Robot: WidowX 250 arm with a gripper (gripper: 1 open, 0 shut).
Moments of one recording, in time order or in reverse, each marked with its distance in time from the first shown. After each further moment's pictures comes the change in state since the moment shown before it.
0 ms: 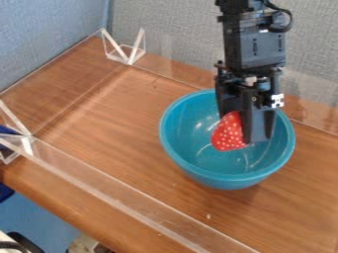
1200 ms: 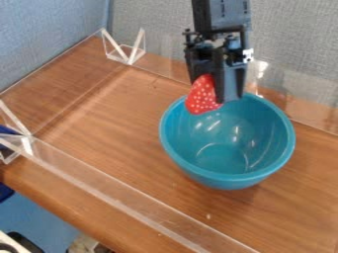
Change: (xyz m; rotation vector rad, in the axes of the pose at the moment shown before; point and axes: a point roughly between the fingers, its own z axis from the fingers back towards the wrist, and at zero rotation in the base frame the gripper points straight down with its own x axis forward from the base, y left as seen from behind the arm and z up) arm -0.013 0.025 0.035 0.013 -0.025 0.128
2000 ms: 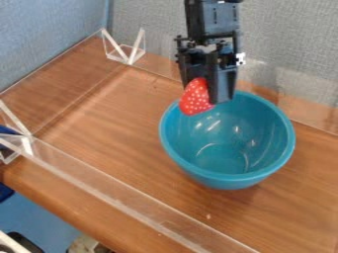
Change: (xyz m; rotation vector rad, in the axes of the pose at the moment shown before) arm 0.002 0.023 -0.007 -0.012 0.026 0.100
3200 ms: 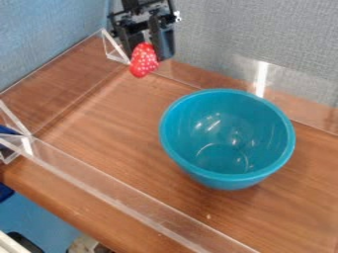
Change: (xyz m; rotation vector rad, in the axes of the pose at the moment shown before) arm -0.012 0.071 0.043 -0.032 -0.138 0.326
